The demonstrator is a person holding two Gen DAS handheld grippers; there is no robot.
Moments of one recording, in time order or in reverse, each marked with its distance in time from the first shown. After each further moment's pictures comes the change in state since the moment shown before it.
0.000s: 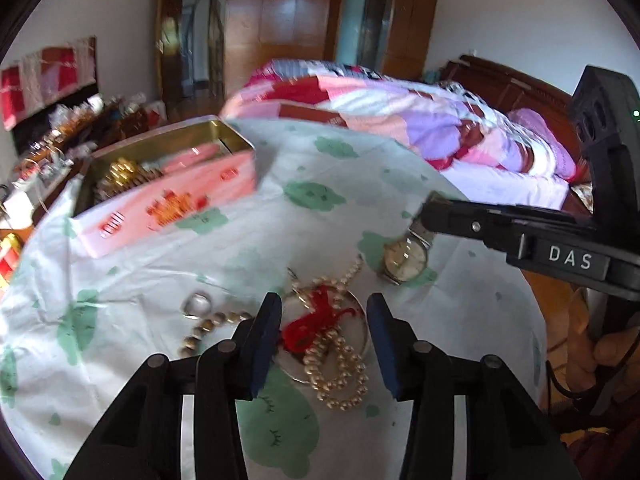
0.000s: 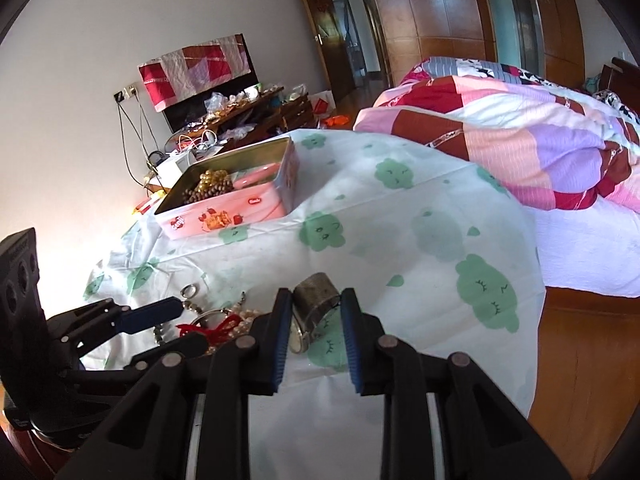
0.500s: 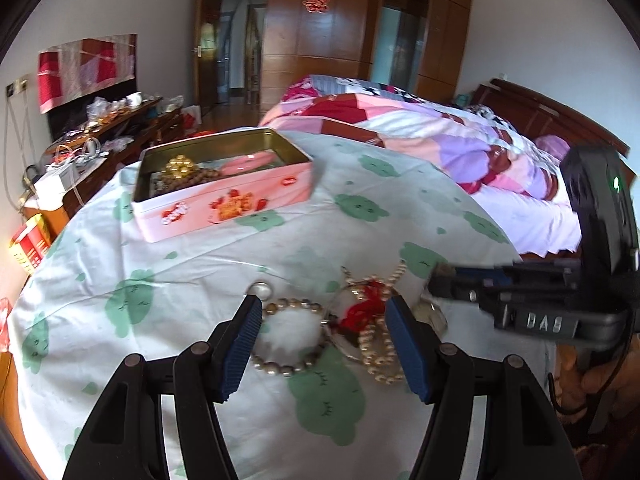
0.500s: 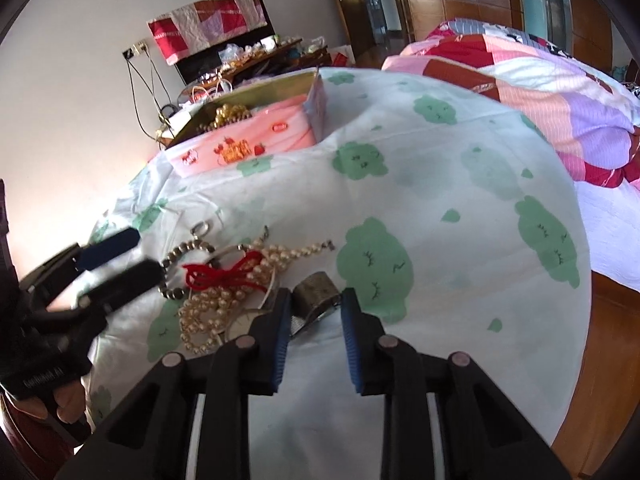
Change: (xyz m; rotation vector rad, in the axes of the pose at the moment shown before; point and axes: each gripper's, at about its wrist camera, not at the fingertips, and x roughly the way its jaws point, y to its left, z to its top) left arm -0.030 0.022 -0.010 -0.073 -0.078 0.091; right arm 0.026 0.013 -0.025 -0.034 0.156 0.059
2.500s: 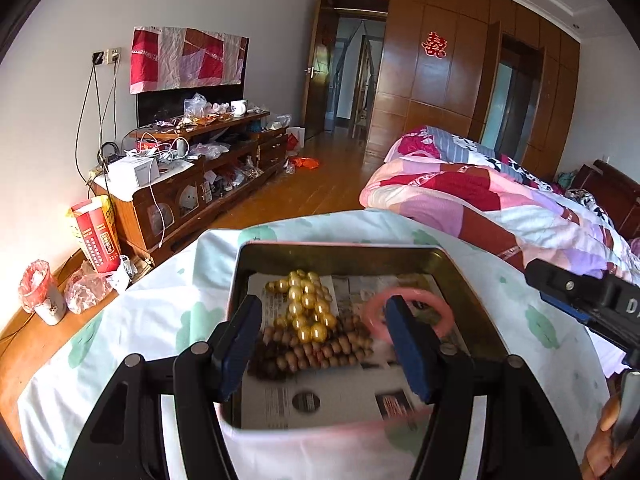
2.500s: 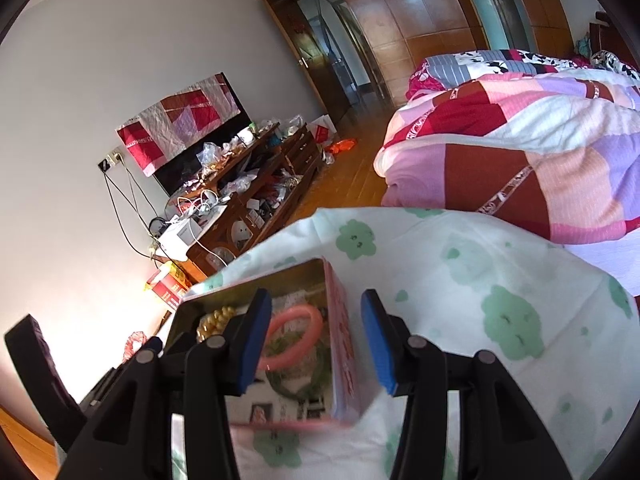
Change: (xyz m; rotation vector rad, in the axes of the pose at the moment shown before) left arm 0.074 0.121 0.107 -0.266 -0.156 0.314; right arm 0.067 -0.001 0.175 0.199 -0.259 0.022
